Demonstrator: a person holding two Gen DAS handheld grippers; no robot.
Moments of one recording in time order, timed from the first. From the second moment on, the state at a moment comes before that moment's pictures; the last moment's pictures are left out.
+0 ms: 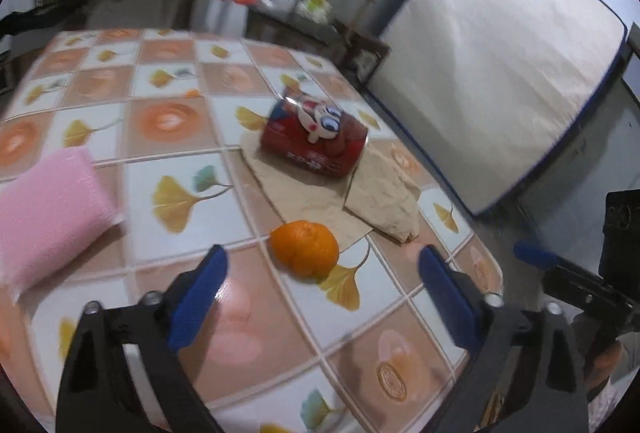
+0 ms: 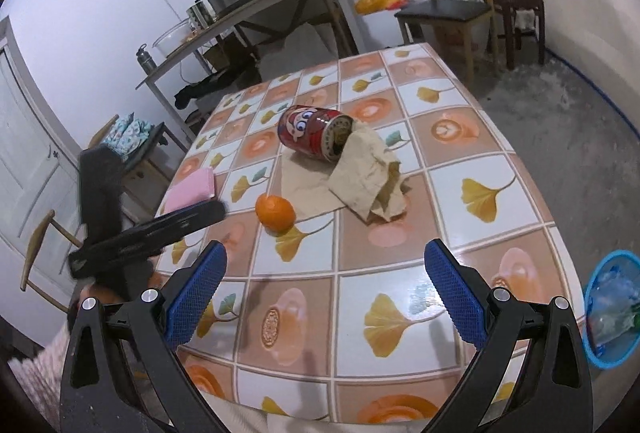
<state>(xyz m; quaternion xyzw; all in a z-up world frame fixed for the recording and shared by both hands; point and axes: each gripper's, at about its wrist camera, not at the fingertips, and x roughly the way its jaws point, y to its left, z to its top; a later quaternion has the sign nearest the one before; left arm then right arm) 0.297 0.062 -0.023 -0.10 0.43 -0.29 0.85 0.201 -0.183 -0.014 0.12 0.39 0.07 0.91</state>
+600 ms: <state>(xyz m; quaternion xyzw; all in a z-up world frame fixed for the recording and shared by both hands) 0.329 0.032 -0.053 0.00 0.46 -0.33 0.82 0.203 -0.212 -0.028 0.15 0.41 0.07 0.90</state>
